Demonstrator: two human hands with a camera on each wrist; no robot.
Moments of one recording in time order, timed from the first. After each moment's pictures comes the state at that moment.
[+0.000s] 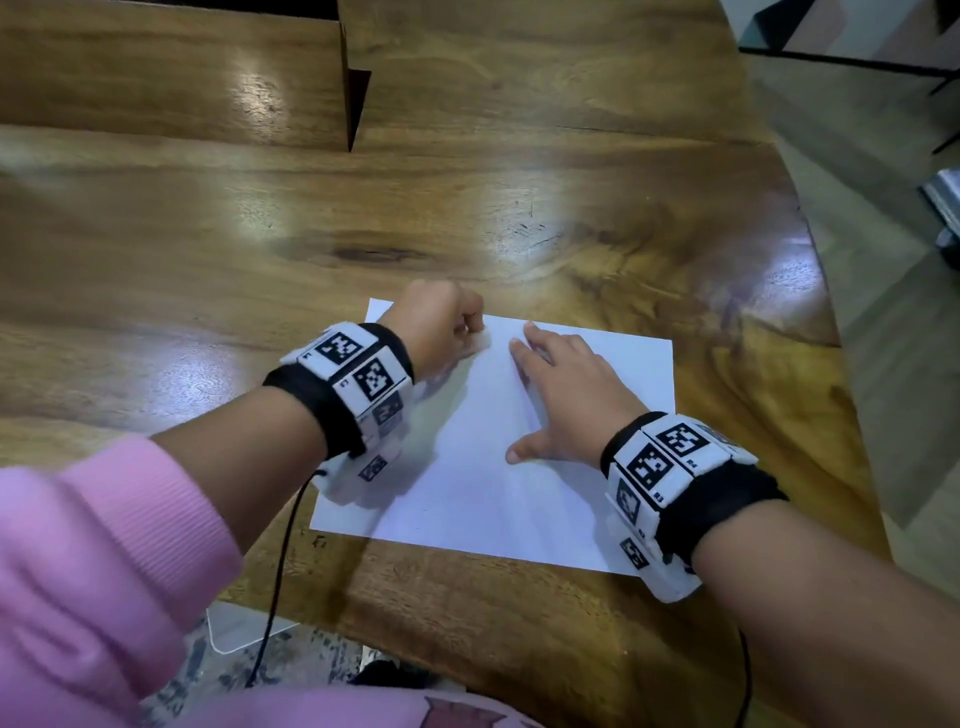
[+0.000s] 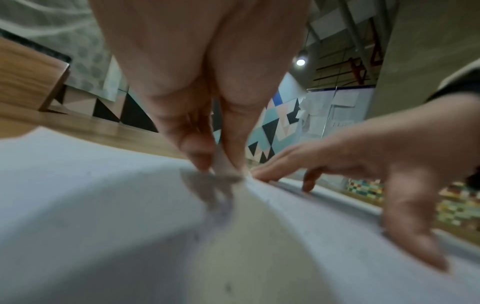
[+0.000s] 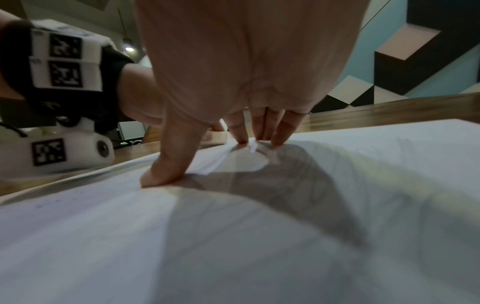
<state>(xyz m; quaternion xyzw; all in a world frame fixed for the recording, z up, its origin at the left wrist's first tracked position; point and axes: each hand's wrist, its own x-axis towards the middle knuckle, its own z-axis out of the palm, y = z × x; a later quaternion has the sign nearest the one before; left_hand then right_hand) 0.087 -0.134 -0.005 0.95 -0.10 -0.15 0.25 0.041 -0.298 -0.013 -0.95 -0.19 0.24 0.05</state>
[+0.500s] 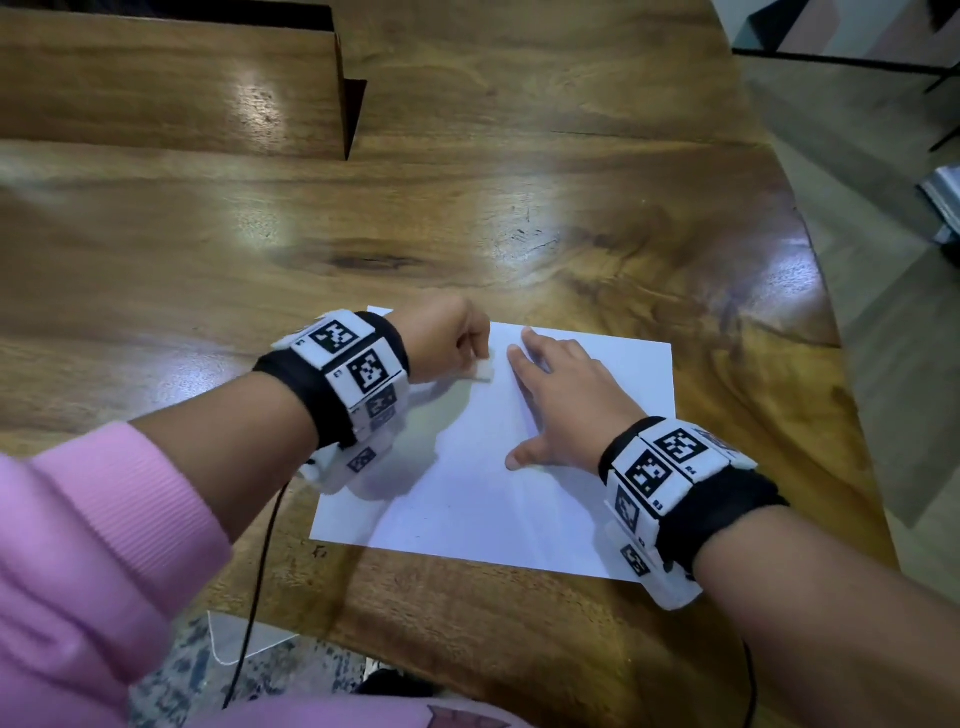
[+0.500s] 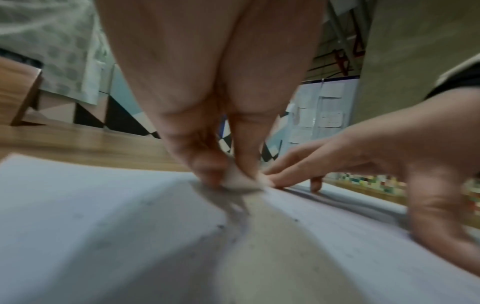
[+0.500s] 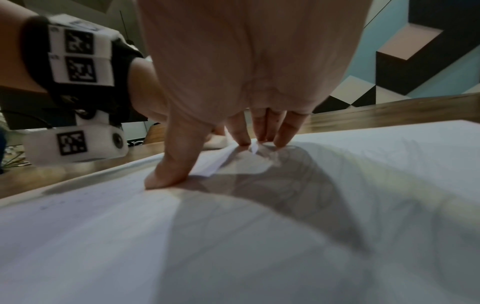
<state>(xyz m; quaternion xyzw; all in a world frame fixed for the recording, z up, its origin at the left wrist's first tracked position) 0.093 -0.135 0.001 0.94 -0.15 -0.23 0.21 0.043 -0.297 -0.012 -0.95 -0.21 0.24 0.02</state>
